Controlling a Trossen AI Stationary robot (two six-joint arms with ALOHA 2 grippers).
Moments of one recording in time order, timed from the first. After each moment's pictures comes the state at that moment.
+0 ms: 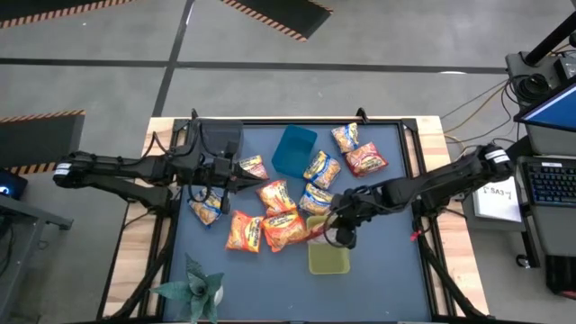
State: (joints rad) left arm -0.03 0.96 0.82 0.02 0.01 0.04; right arm 0.24 1.36 0.91 -0.47 -0.03 0.61
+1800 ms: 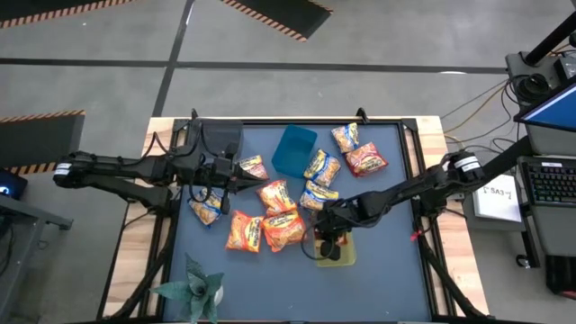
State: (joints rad) left arm -0.03 0.96 0.82 0.01 0.01 0.02; right arm 0.25 1.66 0.99 -0.26 -0.08 0.46
